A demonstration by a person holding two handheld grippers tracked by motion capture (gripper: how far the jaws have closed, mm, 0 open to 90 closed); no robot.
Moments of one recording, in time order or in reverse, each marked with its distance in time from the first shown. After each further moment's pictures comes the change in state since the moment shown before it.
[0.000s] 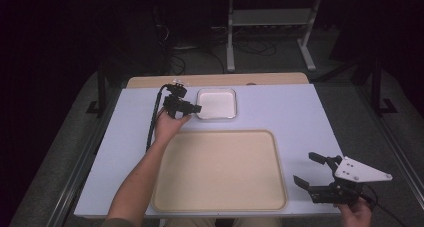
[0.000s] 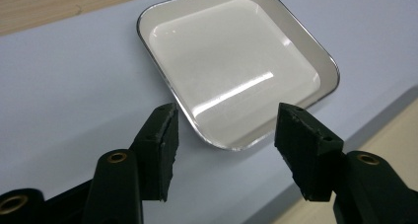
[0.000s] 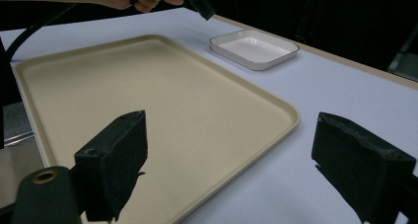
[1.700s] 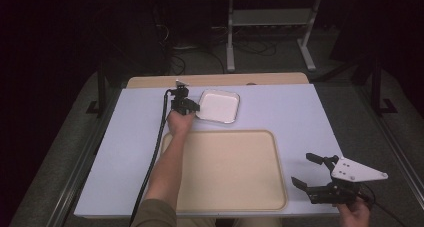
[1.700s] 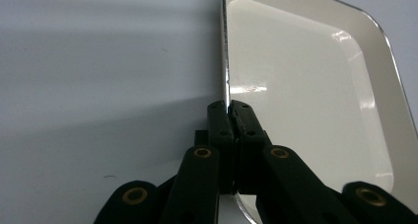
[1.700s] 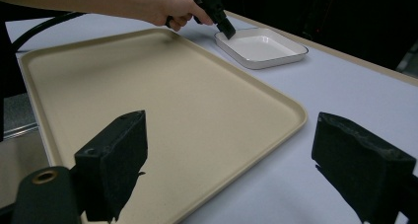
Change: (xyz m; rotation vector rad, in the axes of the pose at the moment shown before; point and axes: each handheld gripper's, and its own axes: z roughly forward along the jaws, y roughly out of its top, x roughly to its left) left arm 0.027 -0.005 0.063 0.034 0.003 -0.370; right arm 0.001 0.000 0.004 0.020 0.022 -0.020
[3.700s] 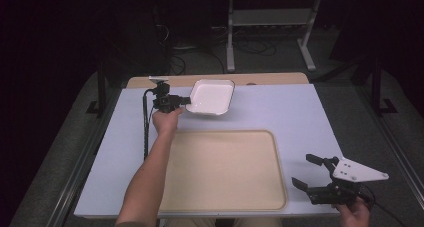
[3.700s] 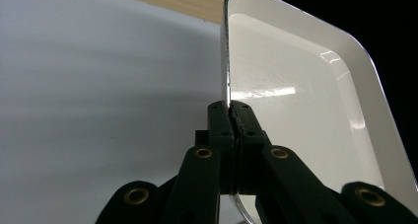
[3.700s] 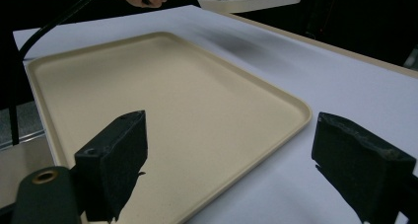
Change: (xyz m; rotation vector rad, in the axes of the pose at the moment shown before) left arm 0.011 -0.011 -0.079 -0.159 -0.188 -0.109; right arm -0.001 -0.005 0.000 -0.019 0.014 0.035
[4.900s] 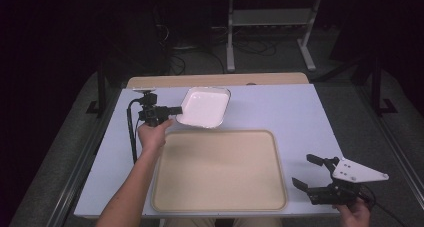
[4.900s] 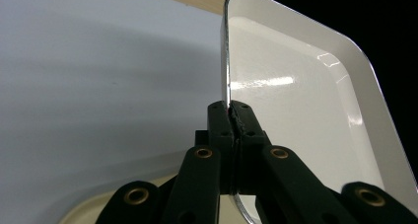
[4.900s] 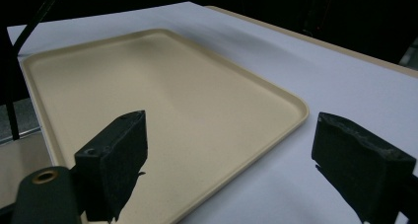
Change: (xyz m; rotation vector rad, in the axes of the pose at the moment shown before) left arm -0.013 -0.035 -0.060 -0.020 -0.042 0.027; right arm 0.001 0.000 -0.001 0.016 -0.011 -0.009
